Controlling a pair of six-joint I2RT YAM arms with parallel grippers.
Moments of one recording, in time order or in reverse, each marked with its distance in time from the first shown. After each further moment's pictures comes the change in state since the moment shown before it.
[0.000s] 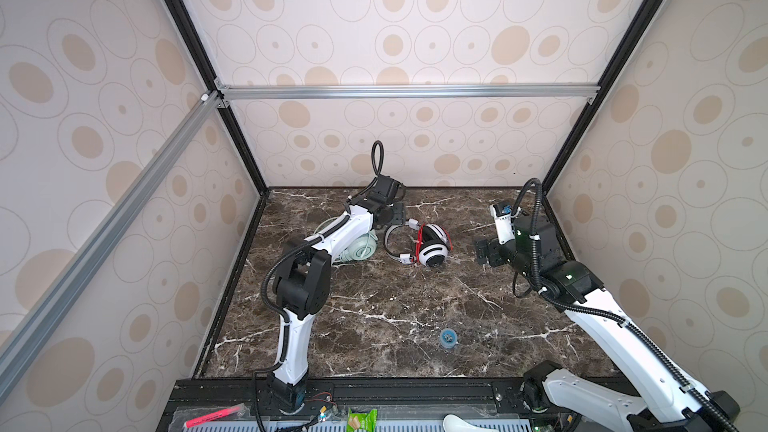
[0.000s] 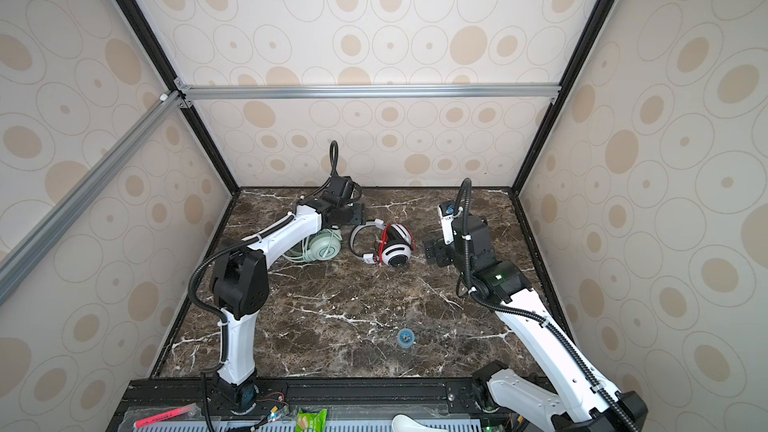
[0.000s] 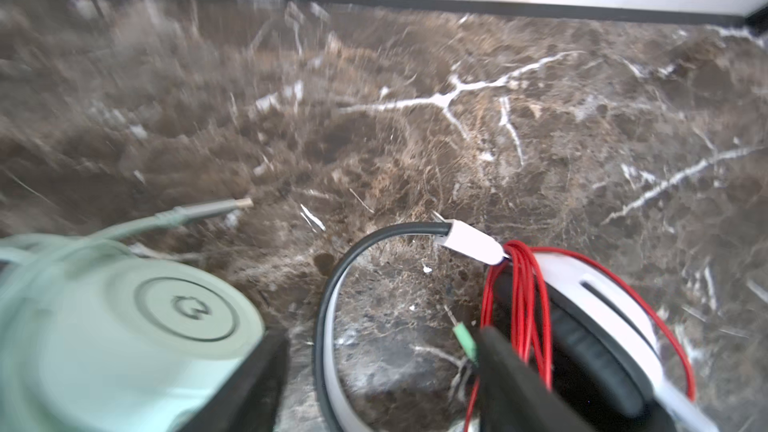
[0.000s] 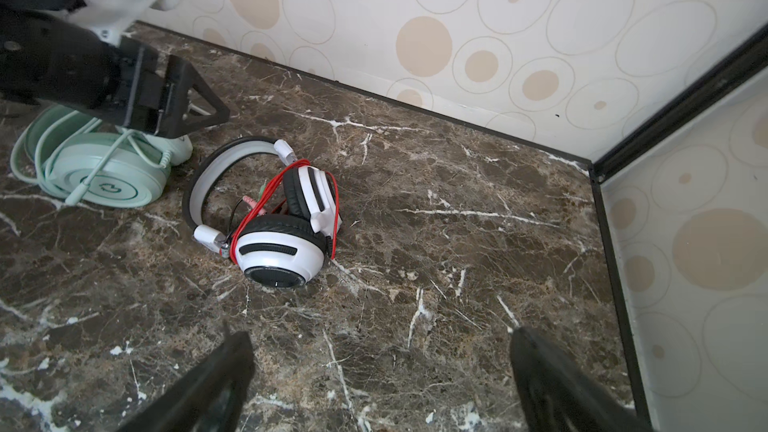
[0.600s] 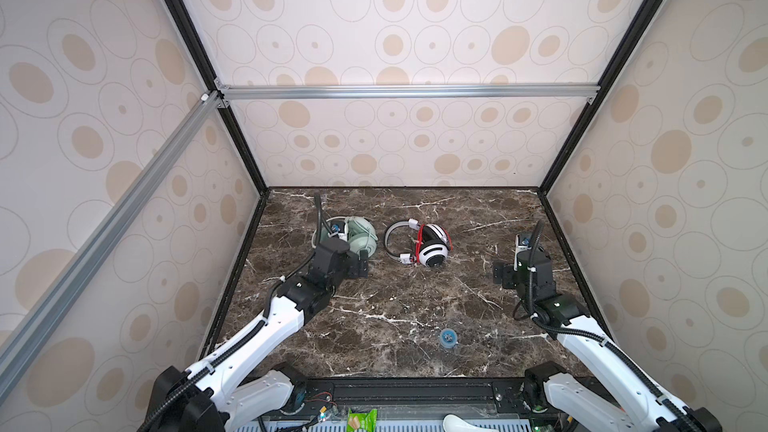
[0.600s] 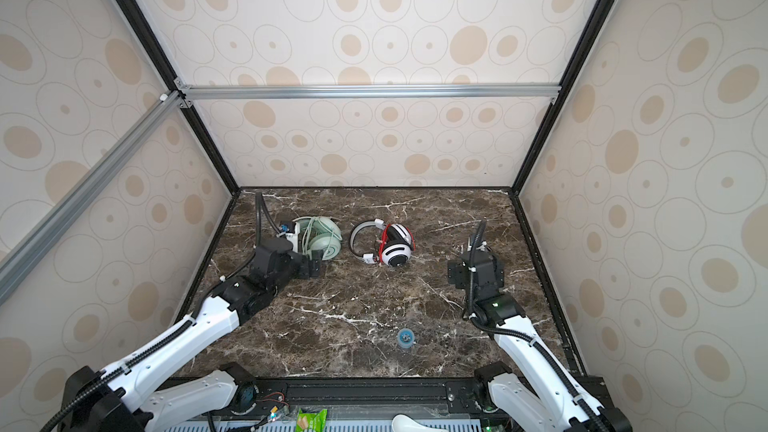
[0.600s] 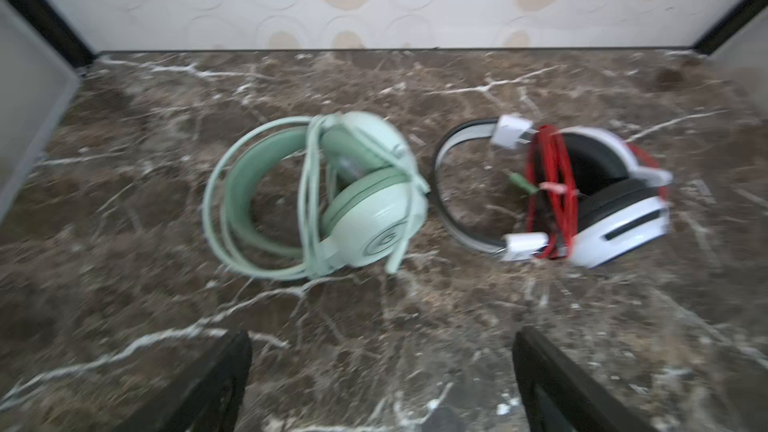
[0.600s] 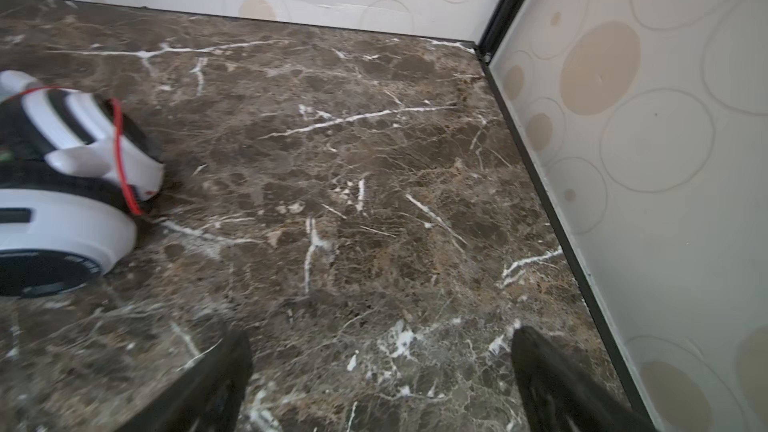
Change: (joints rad) left arm -0.002 -1.001 -1.077 0.277 -0.280 0.074; right arm -0.197 -0.115 -0.489 0.325 0.199 0.119
